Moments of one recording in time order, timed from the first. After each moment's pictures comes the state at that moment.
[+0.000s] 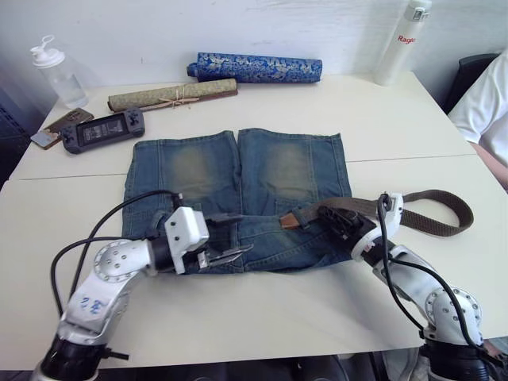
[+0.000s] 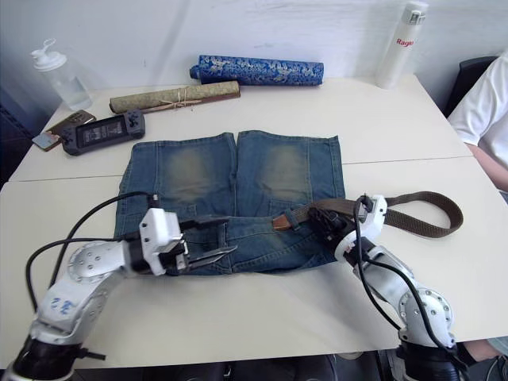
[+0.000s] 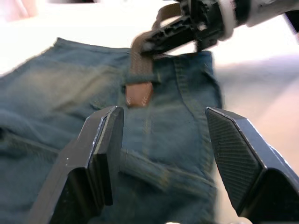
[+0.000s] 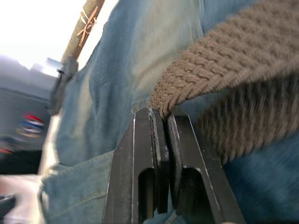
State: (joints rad) left arm -0.17 0.58 -0.10 -0.41 -0.28 0.18 -0.73; right arm -0.14 -0.38 -0.19 -0.28 1.64 0.72 -0.29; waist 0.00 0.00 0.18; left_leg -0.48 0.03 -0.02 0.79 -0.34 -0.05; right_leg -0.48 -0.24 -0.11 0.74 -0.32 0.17
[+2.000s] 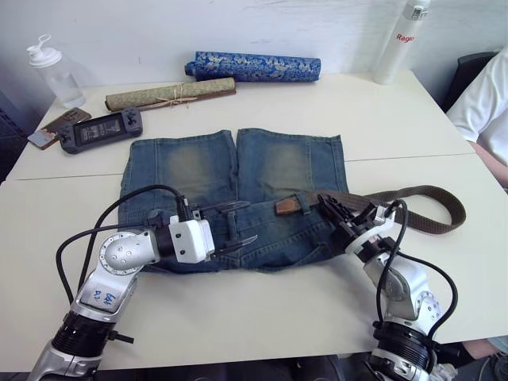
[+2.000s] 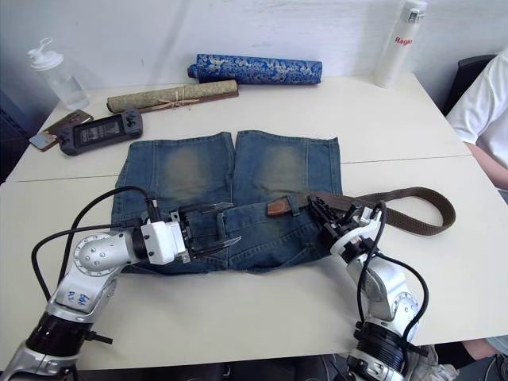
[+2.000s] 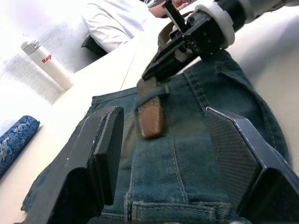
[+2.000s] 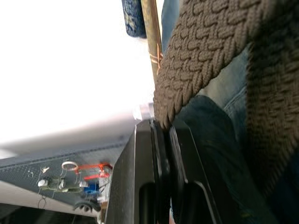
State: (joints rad) left arm -0.25 0.62 -0.13 -0.26 -0.17 -0.26 -0.76; right arm -0.26 0.06 -0.60 -0.05 1.96 1.02 -0.44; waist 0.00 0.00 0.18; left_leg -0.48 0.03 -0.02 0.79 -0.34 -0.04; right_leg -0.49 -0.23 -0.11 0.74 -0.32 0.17
